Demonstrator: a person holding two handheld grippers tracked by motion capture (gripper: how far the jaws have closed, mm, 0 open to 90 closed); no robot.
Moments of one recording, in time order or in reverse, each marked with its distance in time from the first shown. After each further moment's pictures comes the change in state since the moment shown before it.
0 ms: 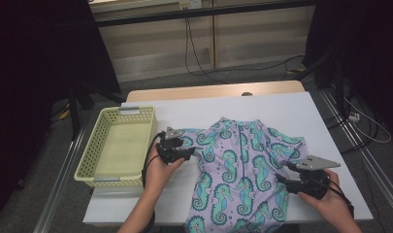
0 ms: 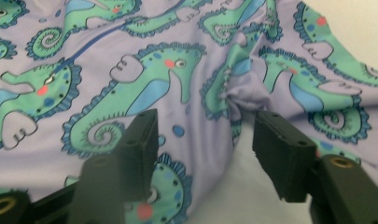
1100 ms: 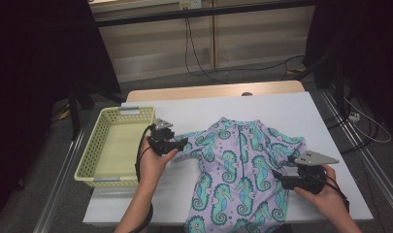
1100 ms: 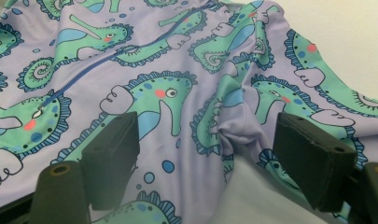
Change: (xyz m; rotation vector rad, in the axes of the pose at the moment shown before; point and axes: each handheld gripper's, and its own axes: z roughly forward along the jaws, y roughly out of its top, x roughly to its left) left arm 0.021 0.019 -0.016 -0.047 0.023 -0.117; right arm -0.004 0.008 0.008 -0.062 -0.009 0.020
